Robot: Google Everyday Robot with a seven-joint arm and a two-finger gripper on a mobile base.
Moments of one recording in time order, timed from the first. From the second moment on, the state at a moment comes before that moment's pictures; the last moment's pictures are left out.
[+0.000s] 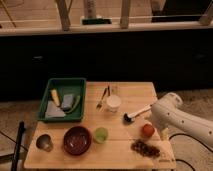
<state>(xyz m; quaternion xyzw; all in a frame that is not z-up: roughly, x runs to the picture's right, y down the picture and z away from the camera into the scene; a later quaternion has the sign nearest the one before) 0.284 0.226 0.788 -0.30 -0.04 -0.24 0.92</state>
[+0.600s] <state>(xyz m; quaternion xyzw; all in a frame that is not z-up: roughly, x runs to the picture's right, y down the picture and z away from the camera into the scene) 0.276 0.232 0.792 -0.32 -0.08 -0.23 0.91</state>
